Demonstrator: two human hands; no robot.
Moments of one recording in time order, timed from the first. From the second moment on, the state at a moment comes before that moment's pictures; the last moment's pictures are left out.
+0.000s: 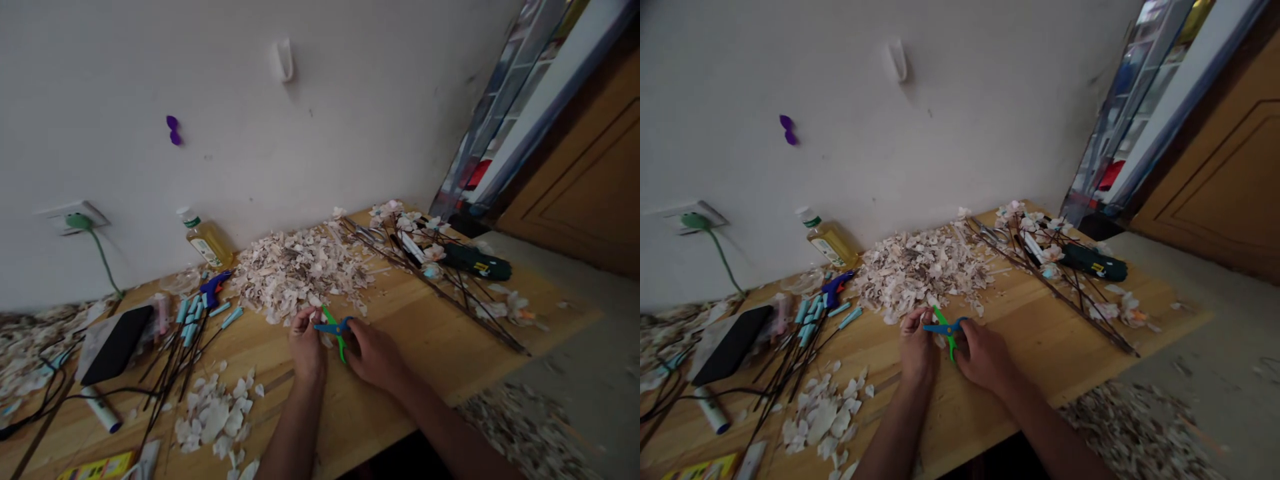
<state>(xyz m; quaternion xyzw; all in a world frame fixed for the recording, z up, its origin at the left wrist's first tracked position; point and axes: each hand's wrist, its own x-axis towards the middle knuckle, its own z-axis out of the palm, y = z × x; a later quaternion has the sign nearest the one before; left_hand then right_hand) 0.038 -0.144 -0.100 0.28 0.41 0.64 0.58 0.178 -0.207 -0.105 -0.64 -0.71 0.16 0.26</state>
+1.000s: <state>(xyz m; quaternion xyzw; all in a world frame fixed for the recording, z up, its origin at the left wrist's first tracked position) 0.048 -0.151 -0.090 0.27 0.35 0.61 0.66 0.184 -0.204 -0.104 -0.62 -0.66 0.26 0.34</state>
